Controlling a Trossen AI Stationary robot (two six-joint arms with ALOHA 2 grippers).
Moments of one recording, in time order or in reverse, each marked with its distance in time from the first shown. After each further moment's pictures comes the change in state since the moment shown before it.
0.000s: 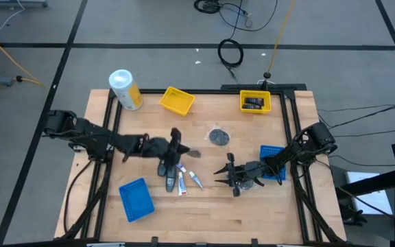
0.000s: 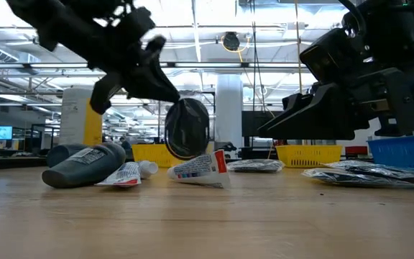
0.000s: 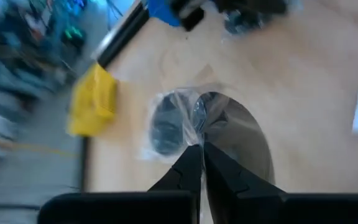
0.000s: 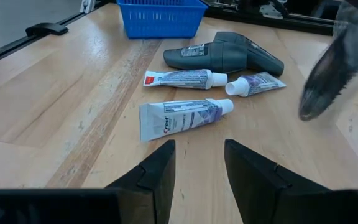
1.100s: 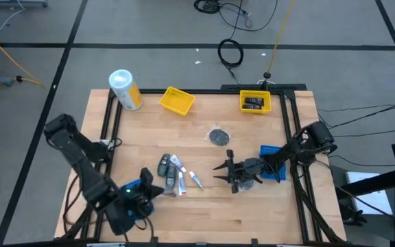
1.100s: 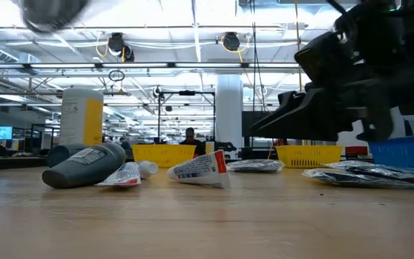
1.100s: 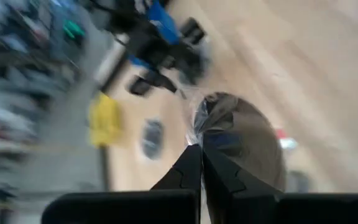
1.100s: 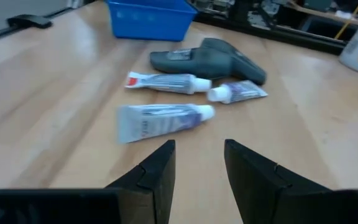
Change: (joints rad) left arm -0.753 0.090 0.676 -1.136 -0.540 -0.774; right arm -0.046 -0.001 0.000 0.016 0.001 -0.093
